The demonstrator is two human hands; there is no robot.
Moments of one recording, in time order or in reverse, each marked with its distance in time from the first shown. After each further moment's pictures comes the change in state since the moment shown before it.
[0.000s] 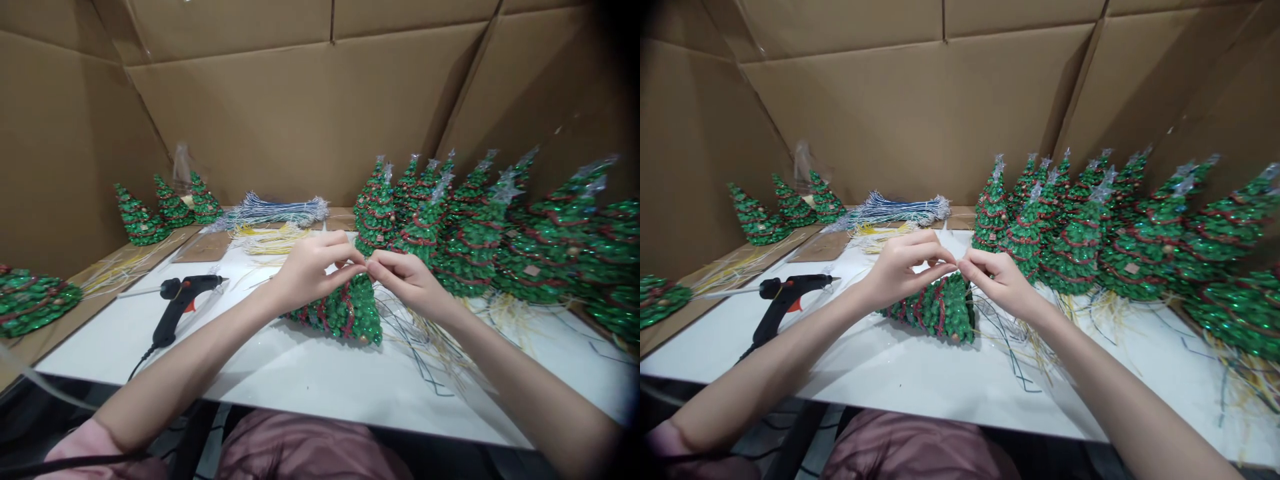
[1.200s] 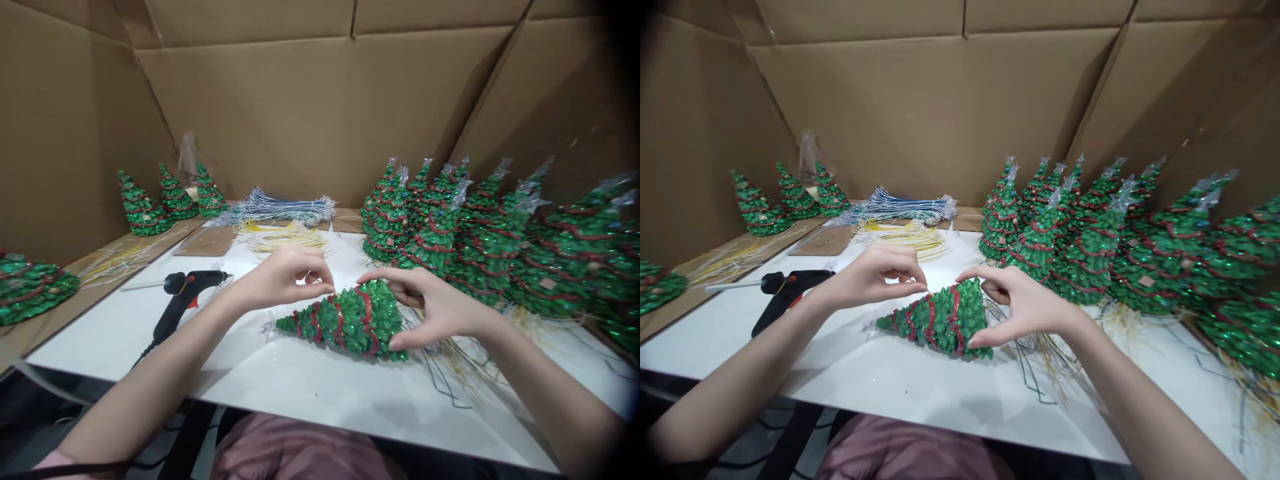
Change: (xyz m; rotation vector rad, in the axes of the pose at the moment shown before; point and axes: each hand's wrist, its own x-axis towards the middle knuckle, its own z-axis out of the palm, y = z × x) left_hand -0.032 -0.008 -0.047 -0.105 -0.321 -0.172; right_hand -0.004 0.001 -0.016 -0.173 -0.430 0.075
